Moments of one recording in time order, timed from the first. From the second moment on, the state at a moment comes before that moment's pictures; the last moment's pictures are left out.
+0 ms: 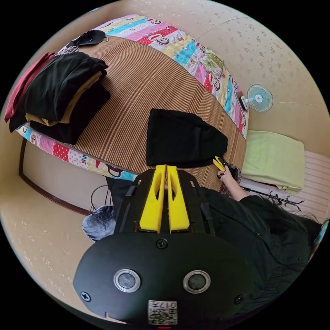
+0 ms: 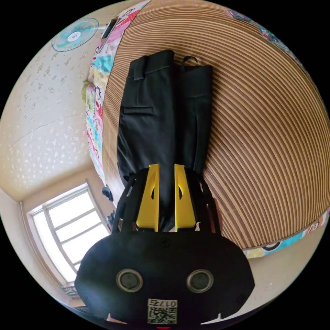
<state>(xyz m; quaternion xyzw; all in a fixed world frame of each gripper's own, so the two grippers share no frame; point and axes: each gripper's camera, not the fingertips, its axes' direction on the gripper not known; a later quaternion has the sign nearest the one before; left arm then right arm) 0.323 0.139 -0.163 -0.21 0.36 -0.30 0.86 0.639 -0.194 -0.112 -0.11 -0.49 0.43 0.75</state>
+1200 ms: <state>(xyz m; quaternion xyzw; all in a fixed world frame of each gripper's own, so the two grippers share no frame) 0.457 0.029 -0.106 -0.19 0.34 -0.24 0.89 0.532 -0.133 0.180 0.02 -0.85 0.36 0.38</state>
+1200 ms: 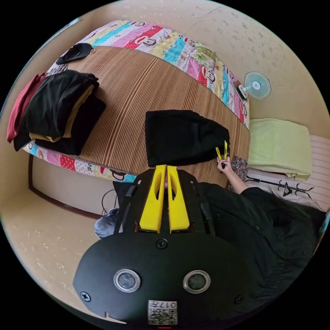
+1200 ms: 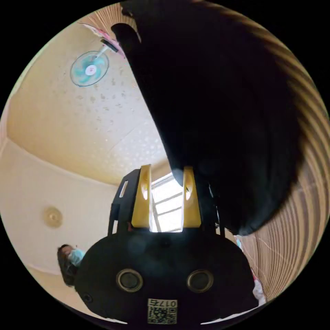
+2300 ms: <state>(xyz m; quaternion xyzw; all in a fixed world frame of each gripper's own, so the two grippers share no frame) 0.611 -0.168 -0.034 -0.26 0.48 -0.13 0.83 0.054 0.027 -0.093 0.02 -0.70 -0.49 0.52</state>
